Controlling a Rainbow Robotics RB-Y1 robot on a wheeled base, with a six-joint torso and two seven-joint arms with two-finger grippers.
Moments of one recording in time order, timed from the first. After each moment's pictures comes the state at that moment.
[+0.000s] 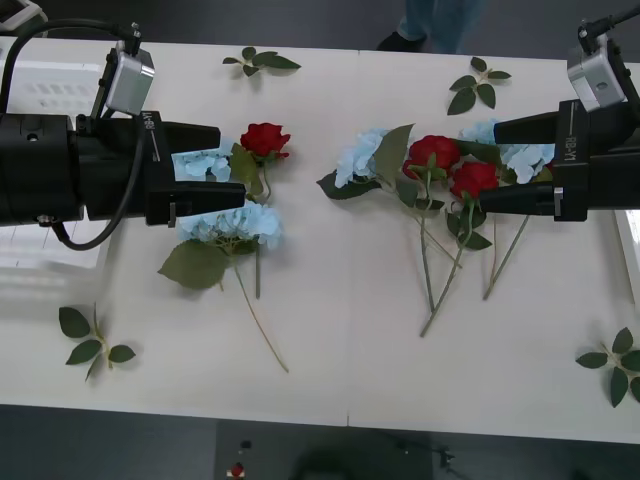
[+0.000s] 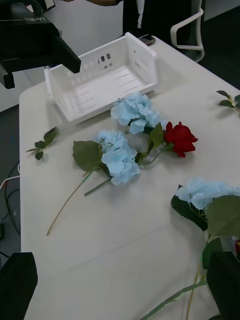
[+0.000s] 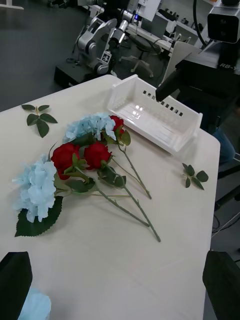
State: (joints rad) right arm -0.28 -1.27 0.15 -2.01 -2.07 0.85 2.44; left arm -0.34 1.14 -0.29 -2.04 2.04 0.69 -2.35
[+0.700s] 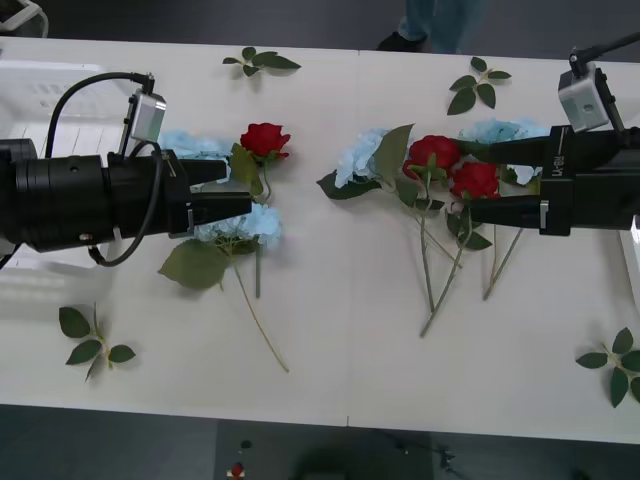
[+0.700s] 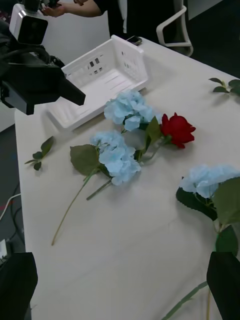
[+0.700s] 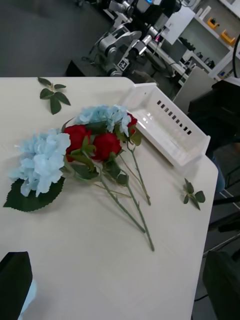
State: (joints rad) right arm -0.23 -1.29 0.22 -2.00 -2.14 0.73 2.47; left arm -0.31 0.95 -0.31 -1.83 2.05 0.75 -2.35
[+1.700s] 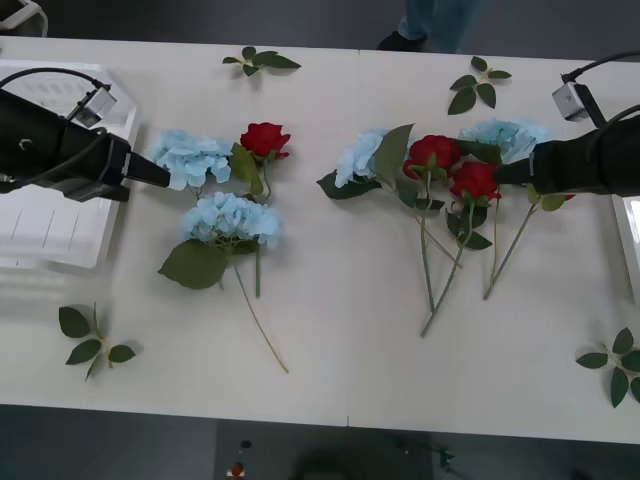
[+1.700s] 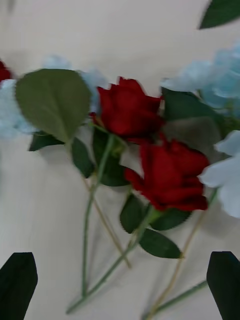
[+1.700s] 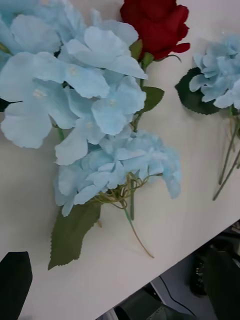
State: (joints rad) right arm -0.78 -1.29 0.86 -1.47 -1.89 0.68 1.71; left arm -0.68 0.96 -0.31 -1.31 1.59 1.33 -1.53
